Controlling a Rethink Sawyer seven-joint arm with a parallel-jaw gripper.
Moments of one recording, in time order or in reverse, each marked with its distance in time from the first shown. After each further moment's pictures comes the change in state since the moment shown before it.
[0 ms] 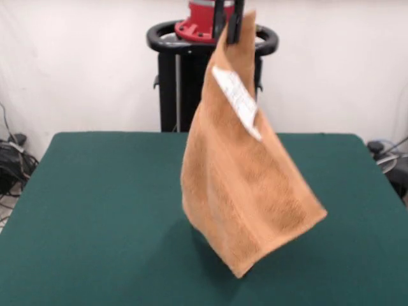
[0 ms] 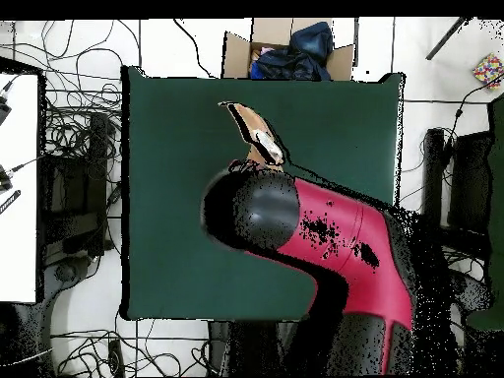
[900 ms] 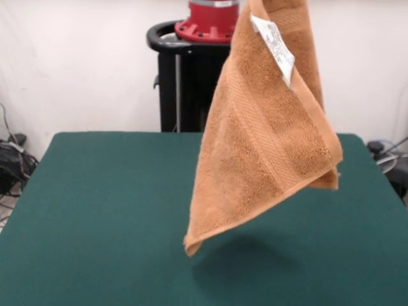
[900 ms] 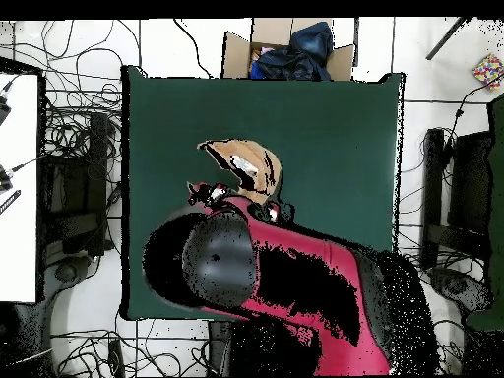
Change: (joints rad) arm 0.065 -0.150 -0.001 0.086 -0.032 0.011 0.000
